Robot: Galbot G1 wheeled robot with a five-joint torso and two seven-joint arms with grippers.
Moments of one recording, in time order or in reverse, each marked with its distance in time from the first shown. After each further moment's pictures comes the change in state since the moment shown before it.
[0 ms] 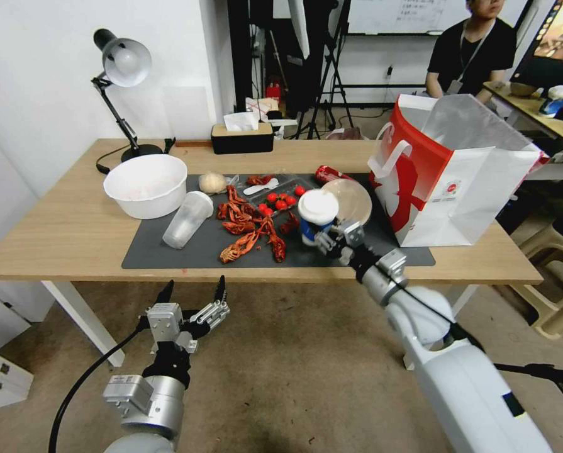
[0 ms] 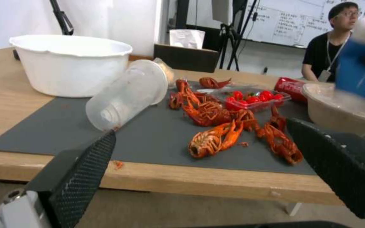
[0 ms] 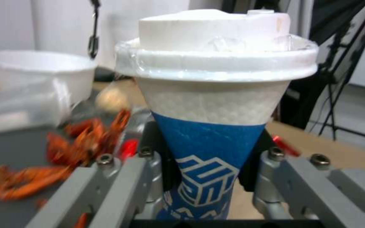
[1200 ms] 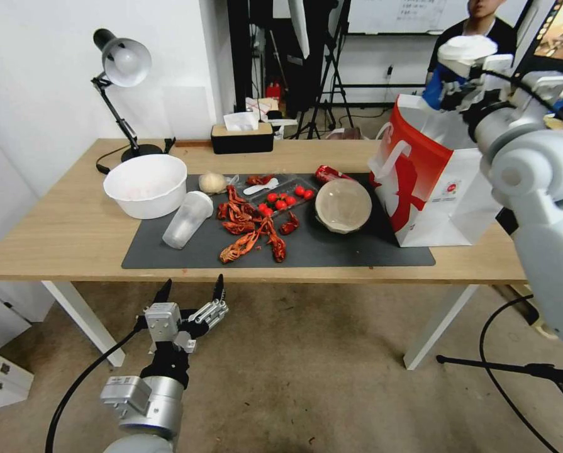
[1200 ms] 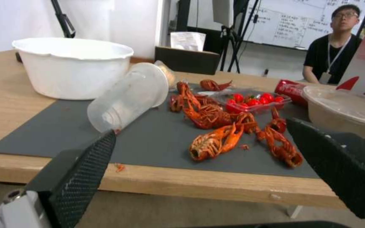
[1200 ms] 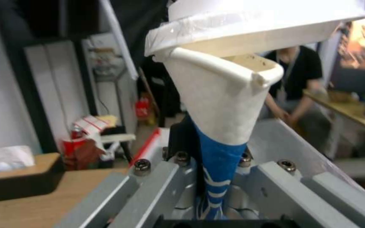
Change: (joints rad) left arm 0.003 -0.006 0.001 -0.005 0.004 -0.002 0.000; right arm 0.592 -0.266 0.063 -0.064 0.700 -0.530 0.739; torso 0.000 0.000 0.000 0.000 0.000
